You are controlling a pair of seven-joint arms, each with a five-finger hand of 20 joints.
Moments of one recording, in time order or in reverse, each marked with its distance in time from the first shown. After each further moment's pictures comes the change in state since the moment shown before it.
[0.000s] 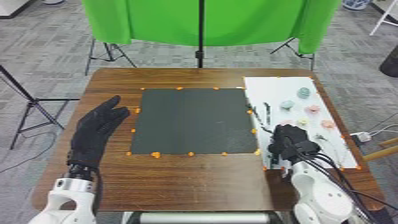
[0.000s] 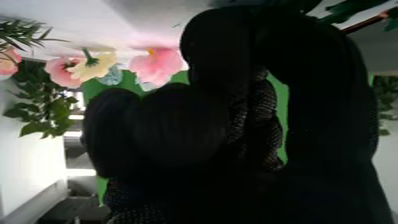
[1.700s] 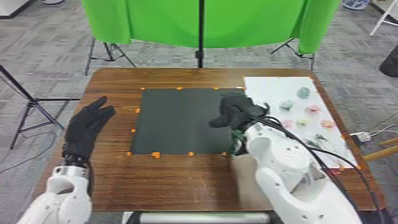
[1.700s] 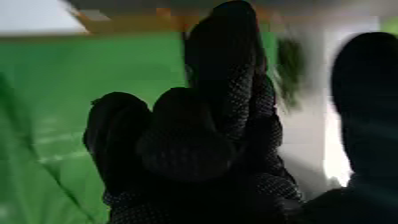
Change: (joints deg) left arm -8.7 12.0 5.0 14.7 -9.9 9.1 5.4; right arm 22.9 -6.3 -16.3 -2.1 6.9 -21.1 2.1
